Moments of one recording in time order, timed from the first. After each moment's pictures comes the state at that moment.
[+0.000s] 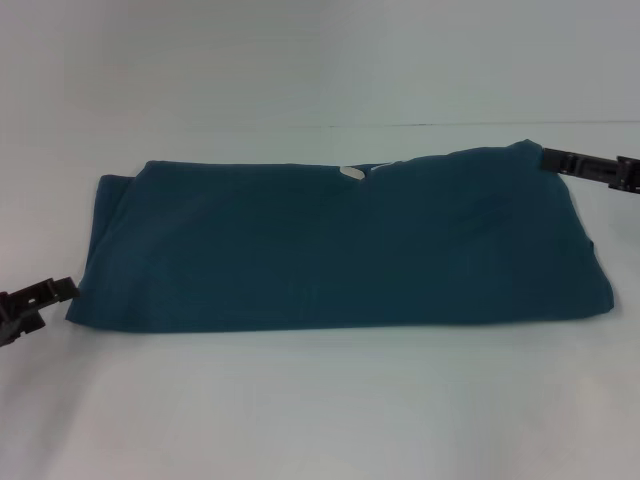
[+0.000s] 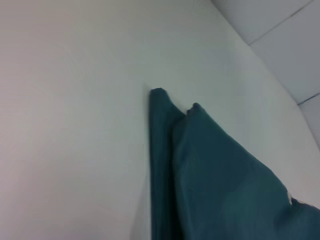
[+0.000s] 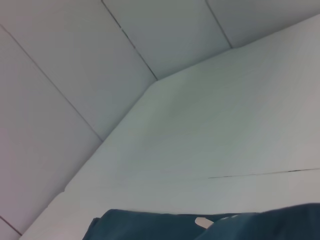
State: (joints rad) left arm -0.36 -2.13 0.28 0.87 2.26 1.42 -2.23; right arm 0.58 1.99 -0.50 -0.69 -2.03 -1.38 1.94
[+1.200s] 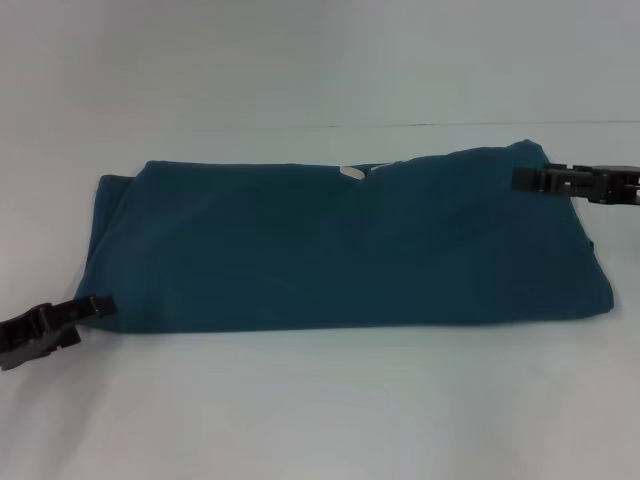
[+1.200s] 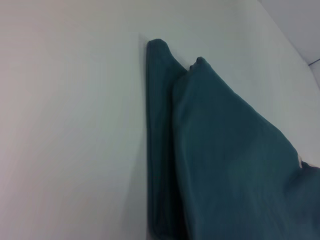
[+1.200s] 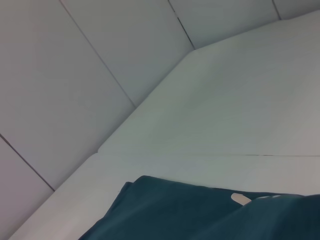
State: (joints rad) left arm -0.41 -2.12 0.34 0.80 2.33 1.37 -2.26; right arm 0.60 1.96 -0.59 -0.69 -2.02 -1.46 1.93
